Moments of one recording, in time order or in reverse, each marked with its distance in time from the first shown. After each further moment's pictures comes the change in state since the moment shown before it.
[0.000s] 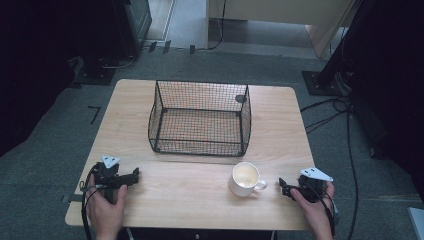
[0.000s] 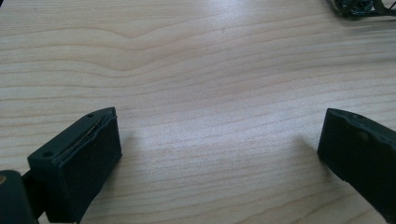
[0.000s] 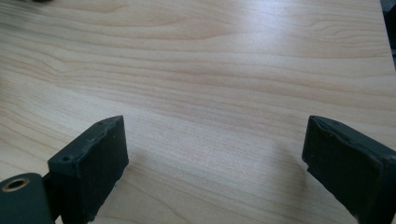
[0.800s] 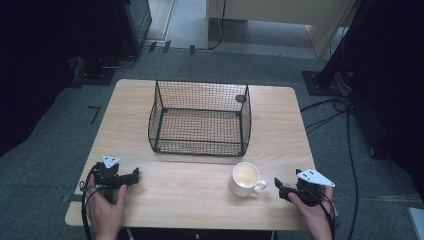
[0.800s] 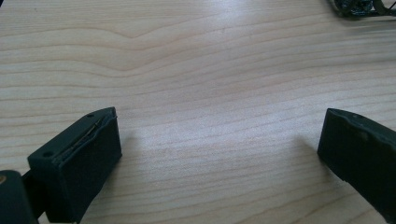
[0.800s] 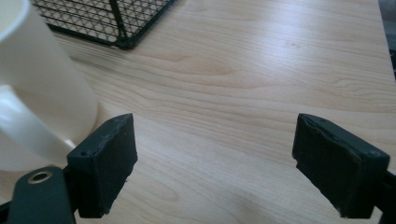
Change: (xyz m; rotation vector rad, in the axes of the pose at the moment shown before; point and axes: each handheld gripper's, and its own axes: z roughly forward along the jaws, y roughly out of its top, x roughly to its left) left arm 0.000 0.000 0.000 0.000 0.000 0.000; right arm 0.029 0.015 -0.033 -0.102 0.082 -0.062
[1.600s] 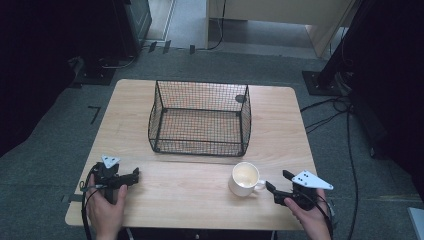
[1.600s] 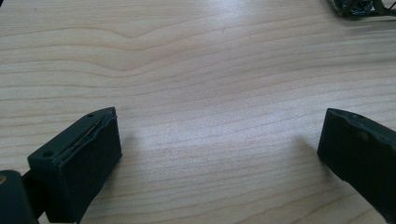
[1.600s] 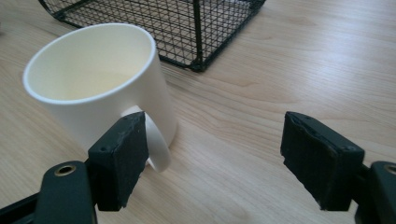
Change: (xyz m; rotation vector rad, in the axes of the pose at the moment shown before) left arm 0.000 0.000 0.000 0.000 0.000 0.000; right arm 0.022 0.010 -0.012 -0.056 0.194 -0.046
